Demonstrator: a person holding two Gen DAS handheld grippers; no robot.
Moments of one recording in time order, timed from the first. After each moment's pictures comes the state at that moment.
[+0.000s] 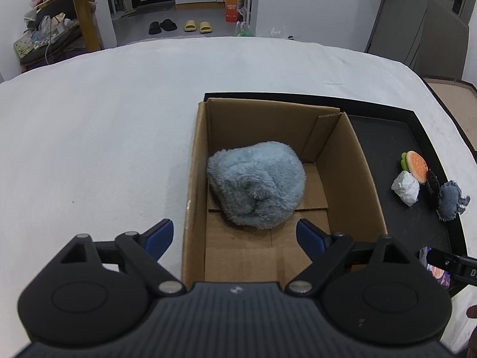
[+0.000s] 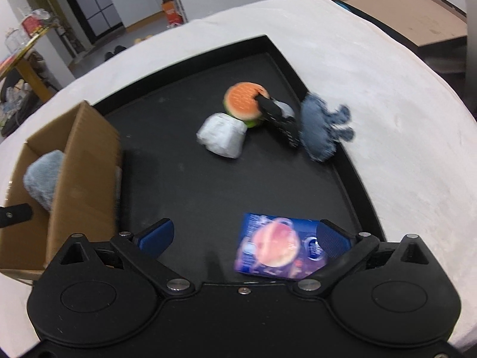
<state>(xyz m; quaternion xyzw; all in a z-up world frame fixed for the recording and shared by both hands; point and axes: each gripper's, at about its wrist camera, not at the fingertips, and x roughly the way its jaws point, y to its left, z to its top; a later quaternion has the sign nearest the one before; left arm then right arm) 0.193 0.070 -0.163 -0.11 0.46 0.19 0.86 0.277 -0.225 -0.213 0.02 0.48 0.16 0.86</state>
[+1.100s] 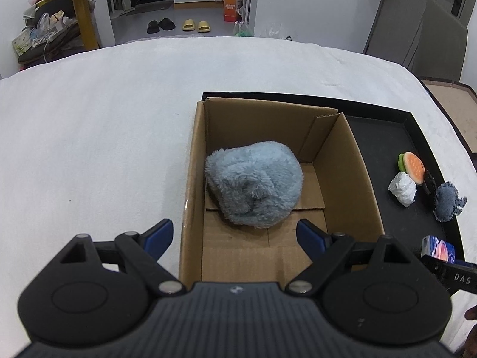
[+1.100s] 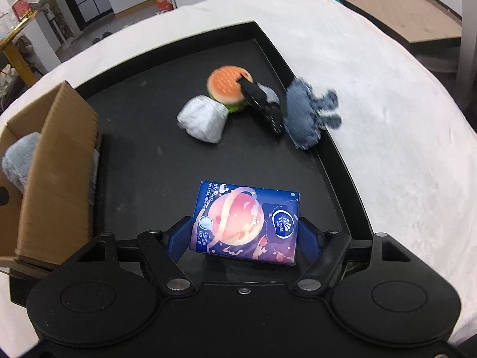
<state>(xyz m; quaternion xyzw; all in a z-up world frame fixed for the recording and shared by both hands) 0.191 0.073 -0.163 -0.12 0.46 0.18 0.86 0.279 -0.226 -0.223 -0.02 0.49 0.13 0.86</state>
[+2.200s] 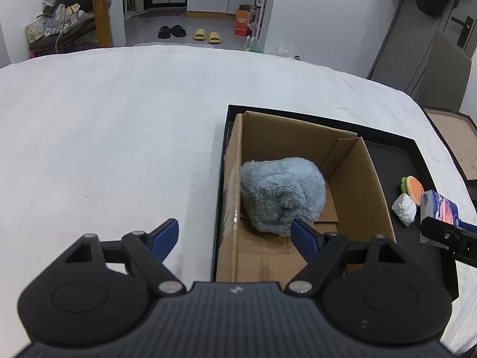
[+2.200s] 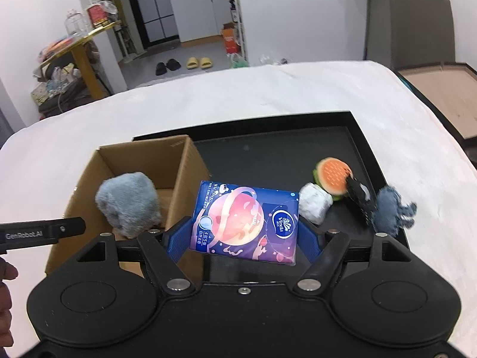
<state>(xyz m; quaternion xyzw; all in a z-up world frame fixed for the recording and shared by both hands) 0.163 0.106 -0.157 -0.16 0.42 0.19 0.87 0.258 -0.144 -0.153 -0.05 0.39 0.24 0.89</state>
